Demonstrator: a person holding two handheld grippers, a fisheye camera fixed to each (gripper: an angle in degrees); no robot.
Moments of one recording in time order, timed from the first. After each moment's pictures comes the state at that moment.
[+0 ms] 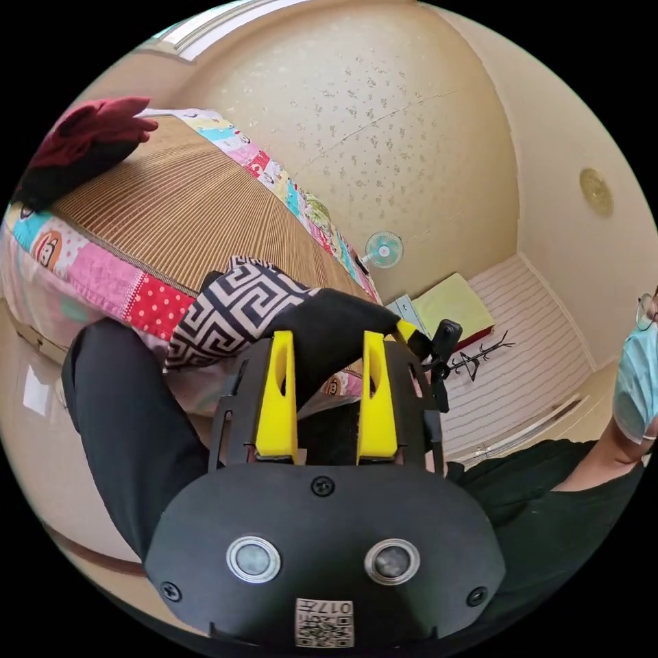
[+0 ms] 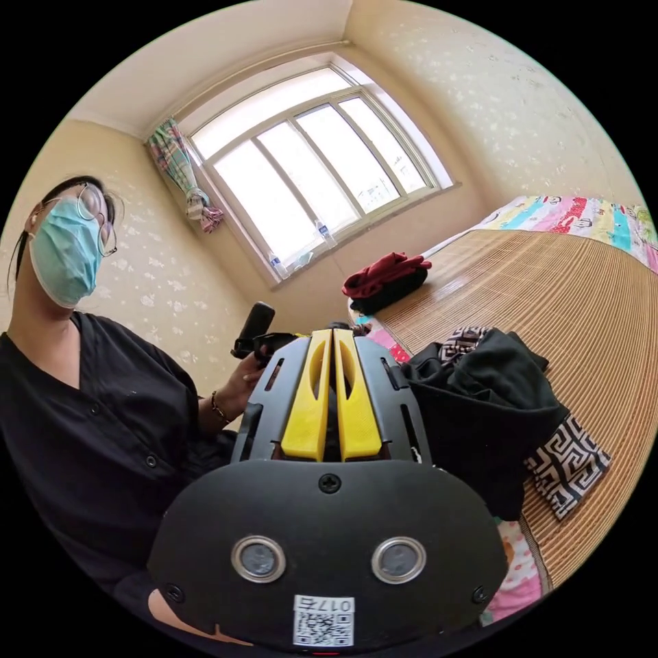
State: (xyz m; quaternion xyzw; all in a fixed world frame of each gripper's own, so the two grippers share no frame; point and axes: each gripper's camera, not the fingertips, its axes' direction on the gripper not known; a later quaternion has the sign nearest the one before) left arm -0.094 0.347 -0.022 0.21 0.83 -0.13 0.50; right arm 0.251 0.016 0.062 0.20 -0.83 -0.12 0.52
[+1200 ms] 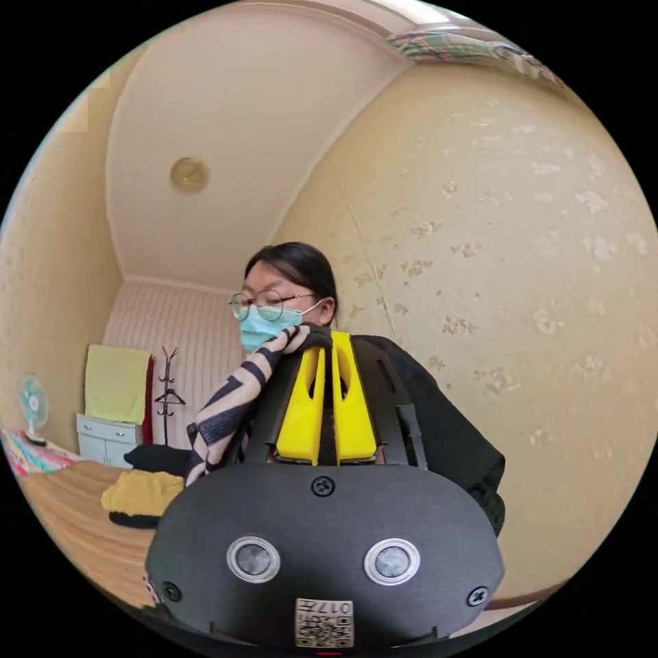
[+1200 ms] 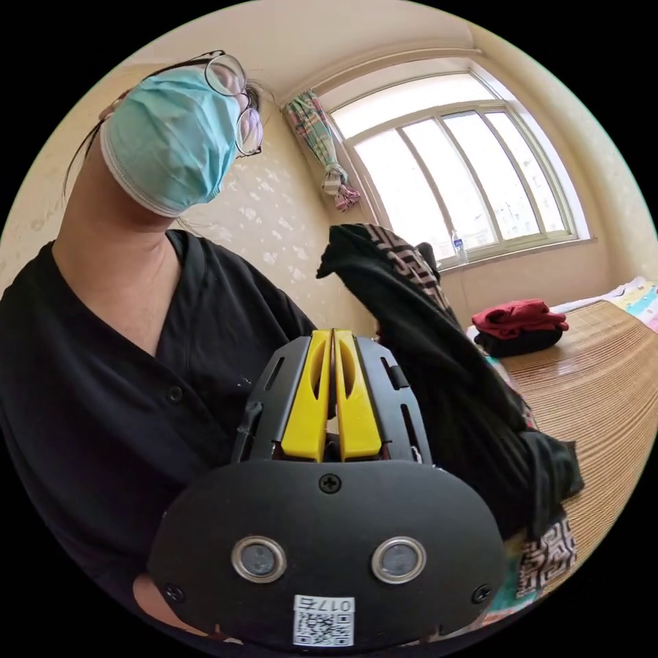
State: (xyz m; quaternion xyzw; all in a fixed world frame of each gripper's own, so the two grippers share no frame) left arm -0.322 0.383 0.117 0.58 0.73 0.29 -0.21; right arm 0.319 0.088 -0.090 0.31 -0.86 -0.24 0.33
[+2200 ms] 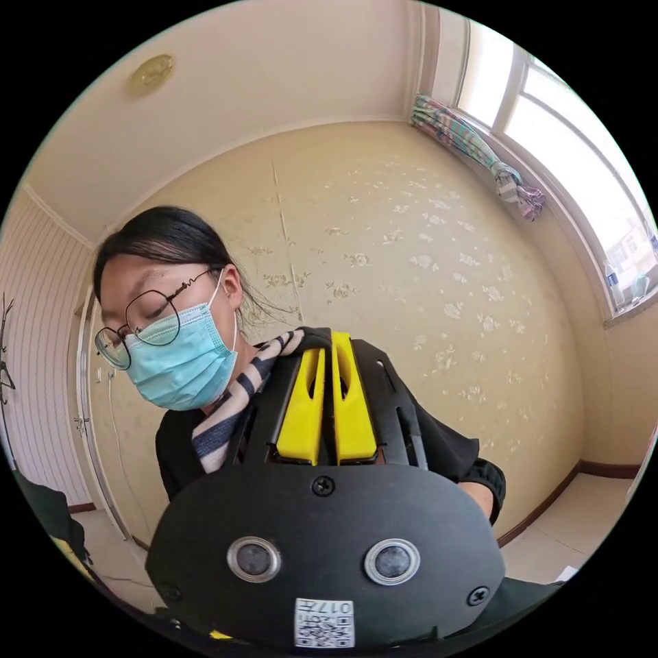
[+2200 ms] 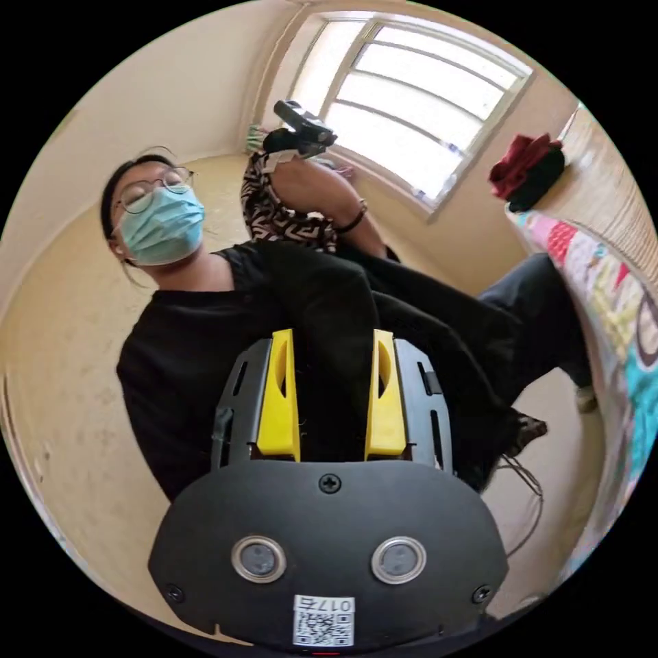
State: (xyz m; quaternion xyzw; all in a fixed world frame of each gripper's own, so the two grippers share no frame) left arm -0.173 0.384 -0.129 0.33 0.67 0.48 -0.45; right arm 0.294 0.113 0.143 0.04 -0.96 -0.25 0.10
